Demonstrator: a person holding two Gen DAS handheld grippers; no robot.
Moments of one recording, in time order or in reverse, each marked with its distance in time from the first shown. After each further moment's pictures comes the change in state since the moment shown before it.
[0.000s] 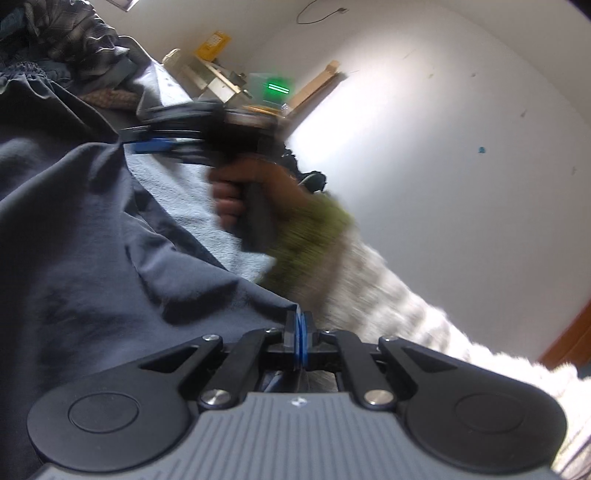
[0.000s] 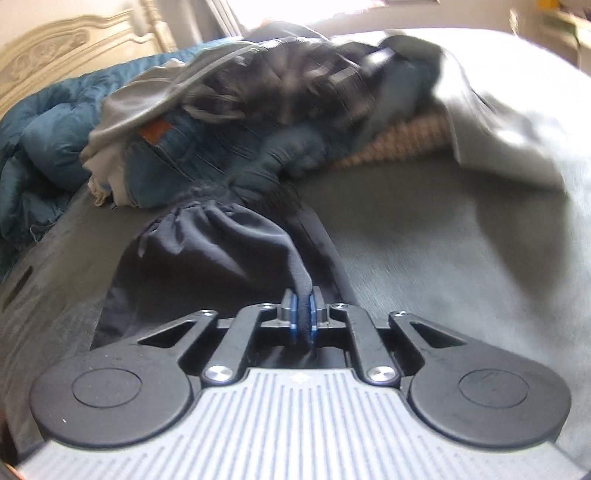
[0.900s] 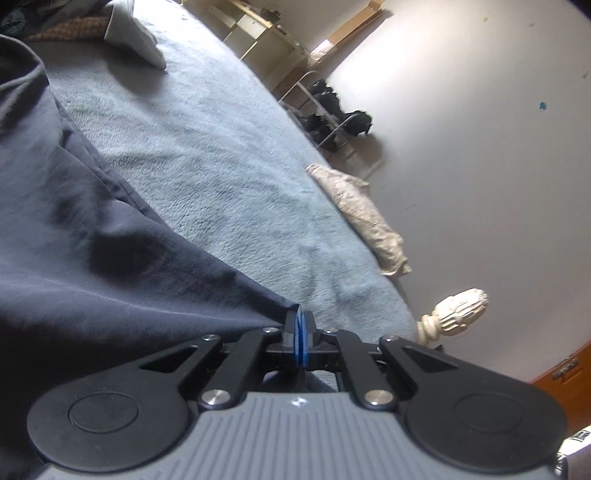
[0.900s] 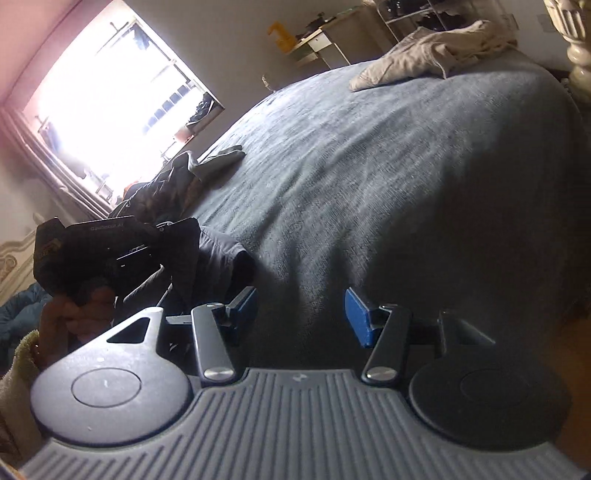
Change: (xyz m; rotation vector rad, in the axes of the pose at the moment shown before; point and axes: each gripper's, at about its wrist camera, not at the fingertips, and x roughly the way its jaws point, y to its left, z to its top) left arm 0.155 -0.026 0.004 -0.056 0.219 0.137; right arm -0.324 -0.044 -0.382 0.628 -0.450 -0.229
